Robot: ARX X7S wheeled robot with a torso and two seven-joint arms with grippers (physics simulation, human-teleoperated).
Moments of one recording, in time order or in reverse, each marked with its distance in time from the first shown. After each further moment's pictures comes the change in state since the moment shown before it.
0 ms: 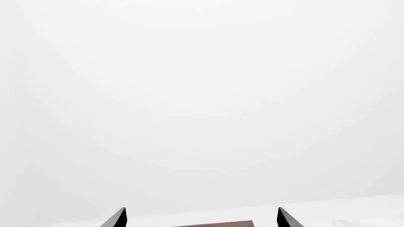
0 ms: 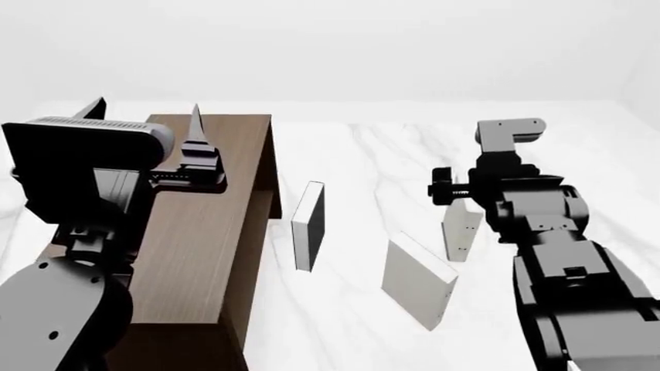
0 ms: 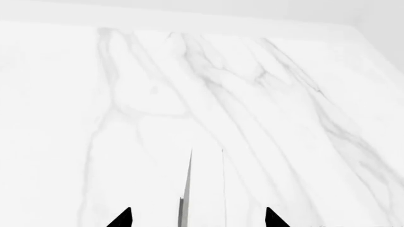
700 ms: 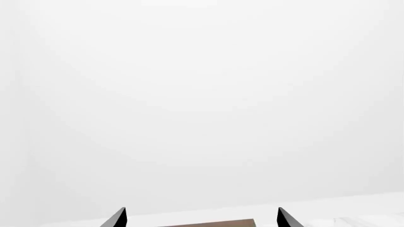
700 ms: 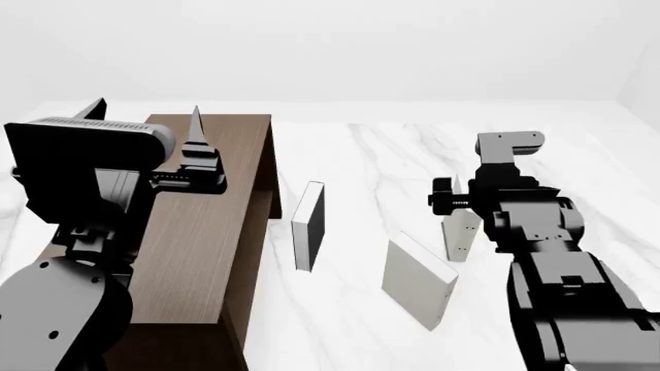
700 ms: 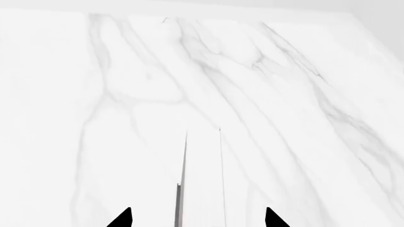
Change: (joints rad) left arm 0.000 -0.014 0.007 -0.006 -0.010 0.005 -0.010; right arm -0.035 -0.008 0.109 0.008 -0.094 -0.008 0.004
